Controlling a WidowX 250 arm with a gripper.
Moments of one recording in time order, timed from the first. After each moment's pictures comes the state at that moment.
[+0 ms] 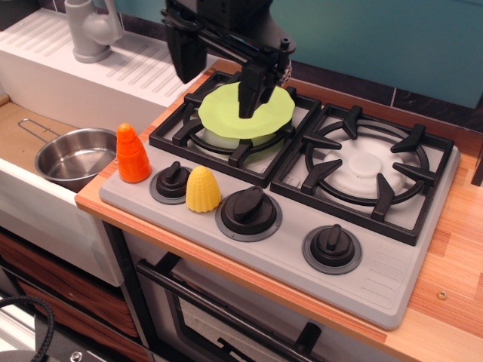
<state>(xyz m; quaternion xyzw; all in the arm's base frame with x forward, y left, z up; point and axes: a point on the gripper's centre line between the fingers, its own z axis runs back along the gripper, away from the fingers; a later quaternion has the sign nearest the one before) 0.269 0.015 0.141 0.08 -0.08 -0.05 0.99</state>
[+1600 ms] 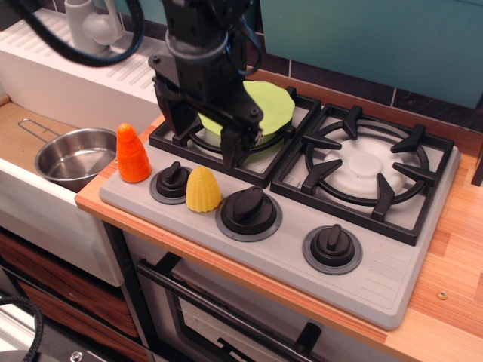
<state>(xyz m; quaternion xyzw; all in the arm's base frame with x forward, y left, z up) 0.265 0.024 0.085 0.06 -0.12 -0.06 0.99</state>
